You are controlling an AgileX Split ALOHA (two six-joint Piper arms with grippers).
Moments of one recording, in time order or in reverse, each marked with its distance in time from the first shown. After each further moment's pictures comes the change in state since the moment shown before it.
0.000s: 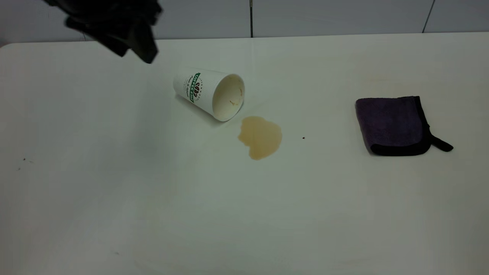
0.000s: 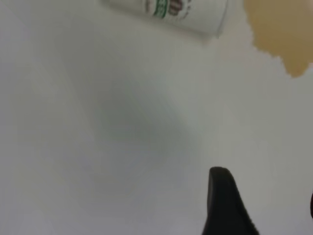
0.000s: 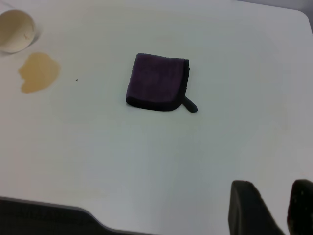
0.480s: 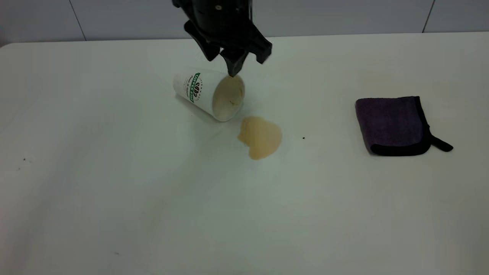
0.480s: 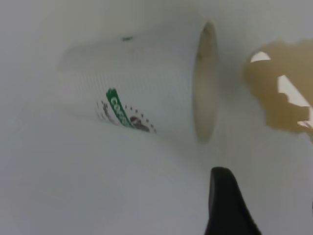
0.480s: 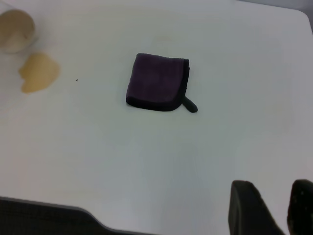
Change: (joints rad) left arm -0.262 0.473 -0.570 0.499 0.244 -0.339; right arm 0.000 0.000 0.000 0.000 0.000 0.000
